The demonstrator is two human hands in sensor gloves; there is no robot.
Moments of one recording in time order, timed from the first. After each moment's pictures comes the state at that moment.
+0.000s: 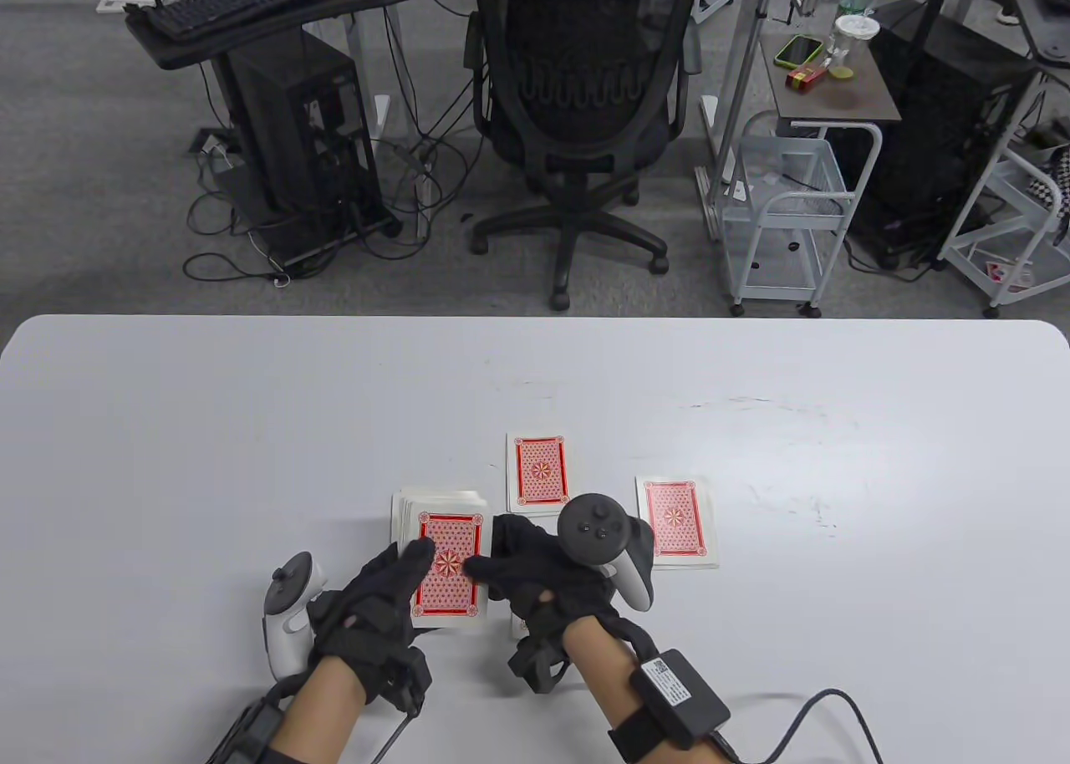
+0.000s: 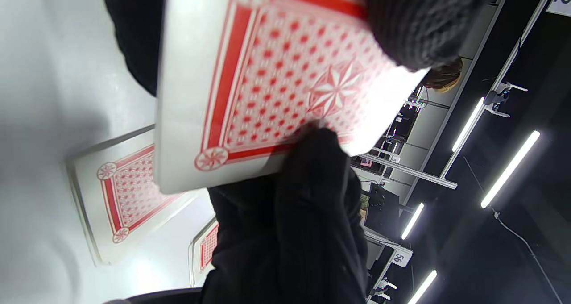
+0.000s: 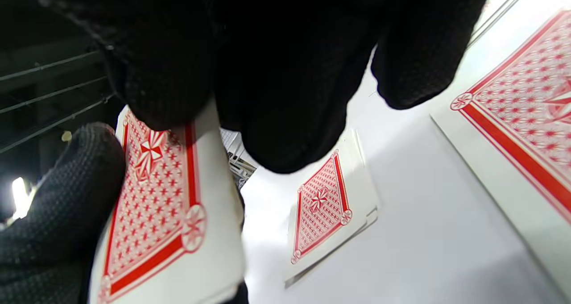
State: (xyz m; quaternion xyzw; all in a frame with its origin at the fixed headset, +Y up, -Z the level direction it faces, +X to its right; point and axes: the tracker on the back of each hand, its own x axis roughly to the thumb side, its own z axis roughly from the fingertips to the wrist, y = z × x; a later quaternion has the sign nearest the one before) left_hand -0.223 -0.785 -0.322 -0.19 0.05 0.77 0.60; right_hand 0.033 -0.733 -0.364 0.14 0.09 0.85 0.49
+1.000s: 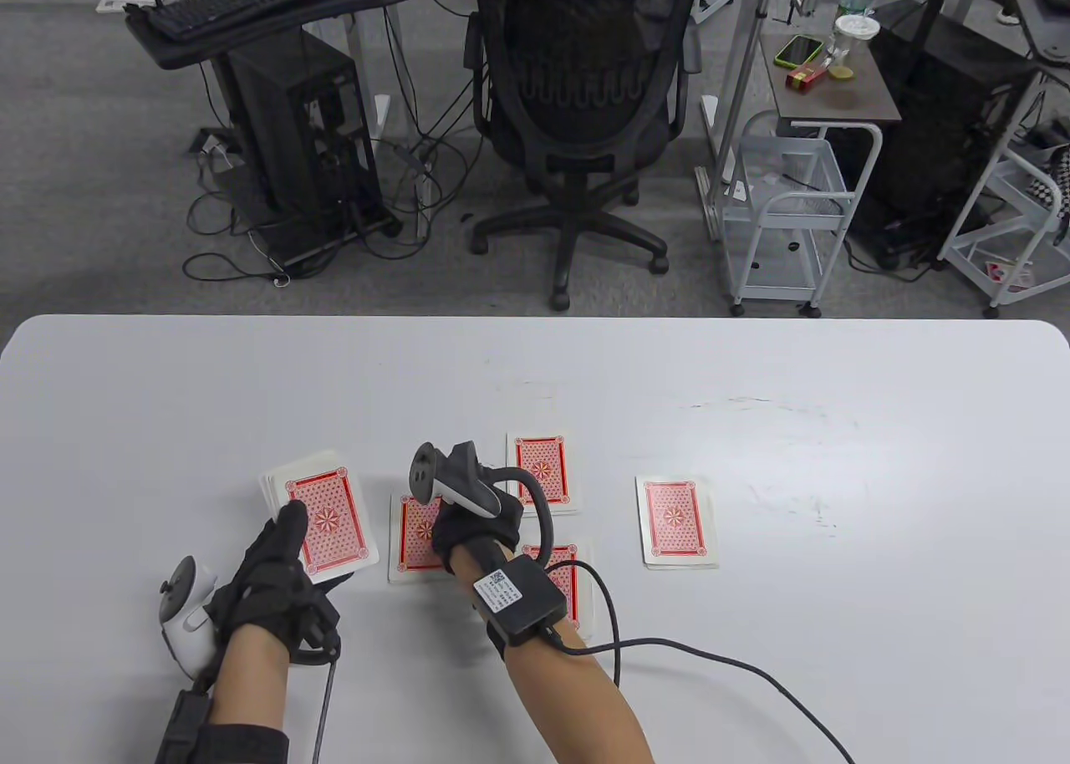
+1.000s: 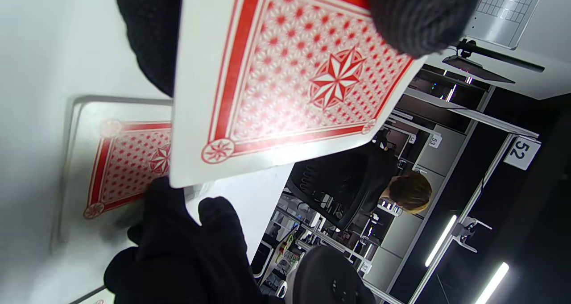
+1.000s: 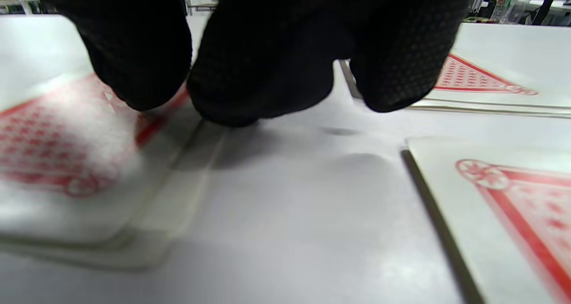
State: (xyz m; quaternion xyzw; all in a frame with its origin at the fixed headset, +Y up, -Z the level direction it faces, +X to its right) left_hand -0.327 -0.798 -0.337 -0.08 0.18 0.81 0.54; right_hand -0.087 -0.757 -0.452 0.07 0.16 0.99 0.01
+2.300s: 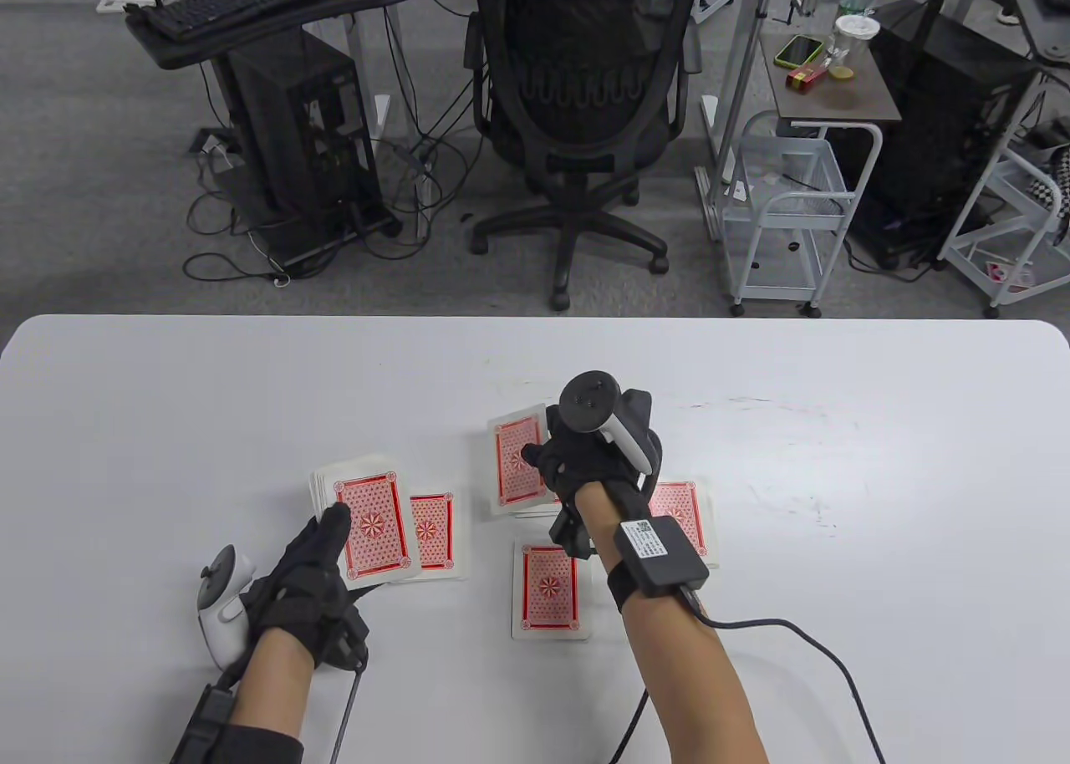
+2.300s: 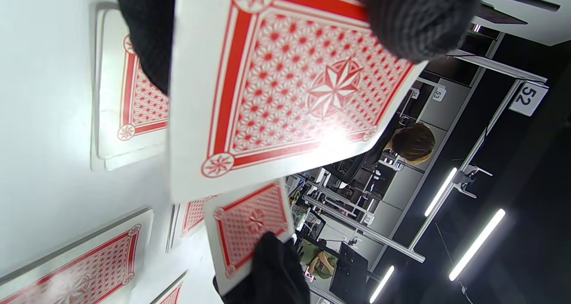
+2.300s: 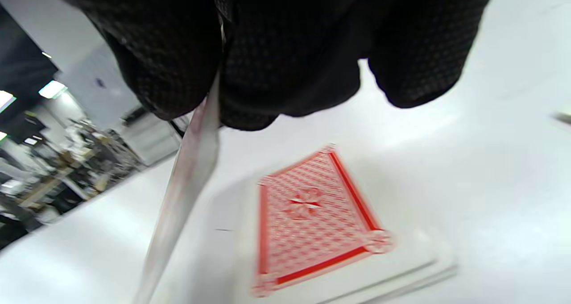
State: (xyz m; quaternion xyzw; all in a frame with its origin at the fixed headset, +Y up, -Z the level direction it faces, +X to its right) left_hand -0.294 -0.798 -0.344 -0.12 0.12 0.81 0.56; right_hand 0.060 -0.715 -0.502 0.01 0.11 0.96 0.25
